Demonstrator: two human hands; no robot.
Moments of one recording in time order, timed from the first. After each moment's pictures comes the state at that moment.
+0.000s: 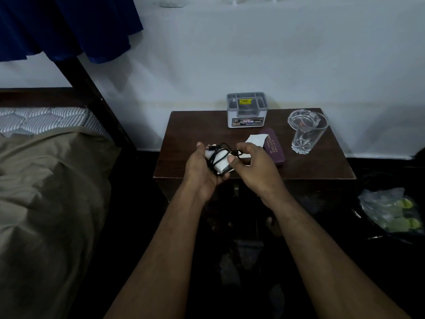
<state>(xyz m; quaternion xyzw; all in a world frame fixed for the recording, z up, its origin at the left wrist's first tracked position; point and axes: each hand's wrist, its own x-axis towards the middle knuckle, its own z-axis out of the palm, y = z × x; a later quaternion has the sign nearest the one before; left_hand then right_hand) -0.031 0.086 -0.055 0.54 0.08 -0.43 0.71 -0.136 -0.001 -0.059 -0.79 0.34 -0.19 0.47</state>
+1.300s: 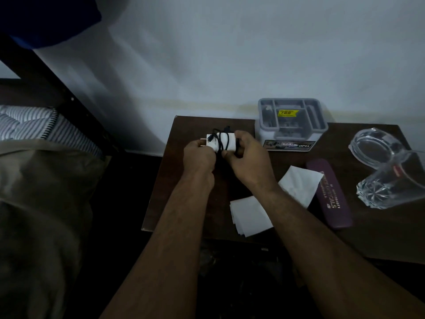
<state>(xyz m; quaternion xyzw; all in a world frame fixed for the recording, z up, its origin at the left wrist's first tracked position) 0.142 -0.022 -0.117 0.73 0.10 -0.26 0.63 0.068 -0.098 -0.146 -0.81 0.31 -0.19 0.46</state>
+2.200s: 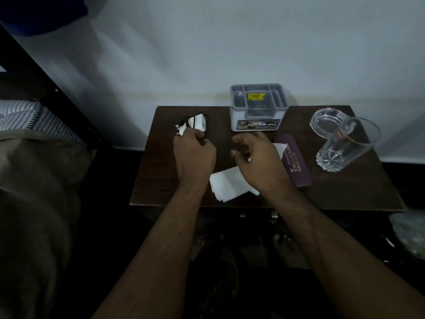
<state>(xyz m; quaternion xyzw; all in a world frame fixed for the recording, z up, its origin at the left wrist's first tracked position) 0.066 0.012 -0.099 0.87 -0.14 -0.08 0.46 -0.039 -0.084 -0.113 -0.87 0.29 -0.18 0.35</state>
